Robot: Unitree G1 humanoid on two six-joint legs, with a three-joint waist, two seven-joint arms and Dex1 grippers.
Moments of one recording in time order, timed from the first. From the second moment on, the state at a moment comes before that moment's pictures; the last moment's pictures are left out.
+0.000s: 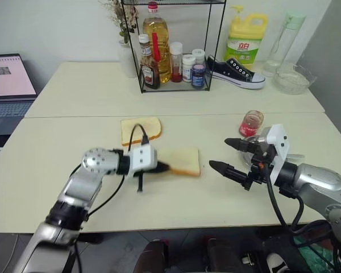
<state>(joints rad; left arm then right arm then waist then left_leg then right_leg) -0.33 0.68 -0.23 -0.04 -0.09 0.05 -1.21 -0.18 -0.67 -0.15 -0.75 0.86 0.91 0.48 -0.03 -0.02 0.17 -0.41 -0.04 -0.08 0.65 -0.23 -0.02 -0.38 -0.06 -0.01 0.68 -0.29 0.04</state>
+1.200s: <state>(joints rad) -0.47 0.82 -0.06 -0.24 -0.51 0.69 -1.23 0.04 -0.70 -0.35 -0.75 0.97 0.93 0.39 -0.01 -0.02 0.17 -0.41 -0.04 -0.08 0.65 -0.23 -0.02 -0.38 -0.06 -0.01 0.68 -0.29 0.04</state>
